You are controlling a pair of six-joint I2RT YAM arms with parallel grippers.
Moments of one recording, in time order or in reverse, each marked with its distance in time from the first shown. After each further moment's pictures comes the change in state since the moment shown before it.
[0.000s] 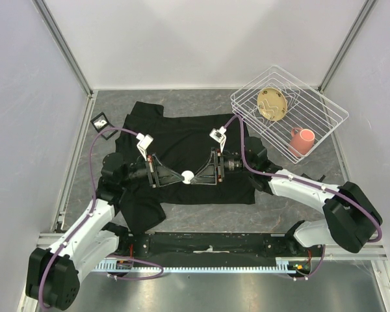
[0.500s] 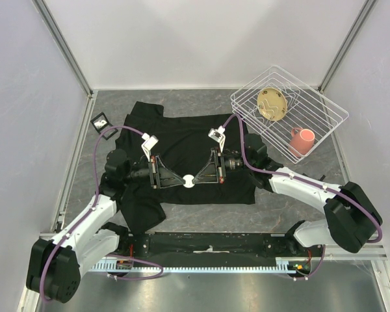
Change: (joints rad) left arm 0.001 0.071 0.014 -0.008 0.075 0.063; right arm -0.012 0.000 0.020 -0.050 -0.078 -0.051
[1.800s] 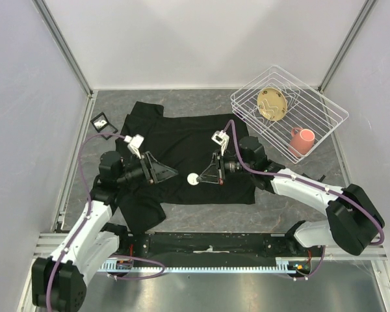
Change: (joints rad) left arm 0.143 -0.145 0.013 -0.368 -0.320 0.063; right arm -0.002 -0.021 -0.020 -0.244 0.257 -0.225
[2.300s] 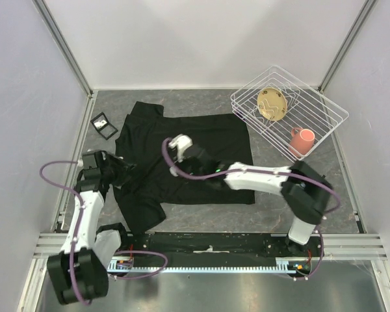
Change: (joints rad) left arm 0.408 0.173 0.089 -0.506 -0.569 -0.220; right arm 0.394 0.486 0.462 -0.215 0.875 -0.250
